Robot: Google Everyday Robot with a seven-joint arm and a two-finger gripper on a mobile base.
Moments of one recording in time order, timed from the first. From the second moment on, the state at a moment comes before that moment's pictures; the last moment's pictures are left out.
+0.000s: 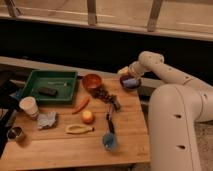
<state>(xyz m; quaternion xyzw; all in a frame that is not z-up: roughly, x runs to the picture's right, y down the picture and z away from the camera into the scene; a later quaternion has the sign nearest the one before) 0.179 -0.091 0.961 -0.19 -0.02 0.79 0.59</state>
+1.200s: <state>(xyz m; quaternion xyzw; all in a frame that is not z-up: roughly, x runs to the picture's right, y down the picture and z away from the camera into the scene) 0.202 -0.083 0.976 -0.17 0.00 0.80 0.57</state>
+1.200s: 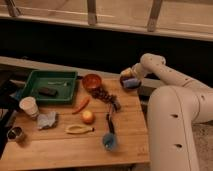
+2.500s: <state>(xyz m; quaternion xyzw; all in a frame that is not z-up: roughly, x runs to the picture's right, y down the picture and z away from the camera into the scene) 0.204 -0.074 0.987 -0.17 0.01 0.81 0.57</state>
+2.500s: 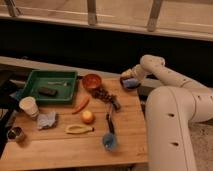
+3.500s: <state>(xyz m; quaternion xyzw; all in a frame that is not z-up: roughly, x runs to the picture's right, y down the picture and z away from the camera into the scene) 0.190 -0.069 0.988 -0.18 0.01 0.79 0.58</state>
